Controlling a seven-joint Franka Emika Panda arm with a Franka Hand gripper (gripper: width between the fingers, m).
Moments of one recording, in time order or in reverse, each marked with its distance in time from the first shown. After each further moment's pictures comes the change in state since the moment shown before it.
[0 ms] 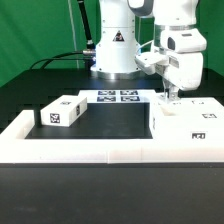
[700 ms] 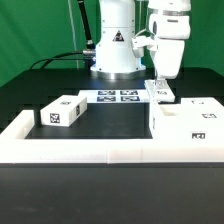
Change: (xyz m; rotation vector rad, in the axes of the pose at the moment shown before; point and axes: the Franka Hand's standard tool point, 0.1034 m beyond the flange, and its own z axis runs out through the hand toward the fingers) arm -0.021 -0.002 -0.027 0.057 -0.072 0.224
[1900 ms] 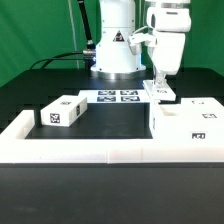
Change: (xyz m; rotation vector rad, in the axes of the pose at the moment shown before) arm -0.010 0.040 -0.016 -0.052 0.007 -0.012
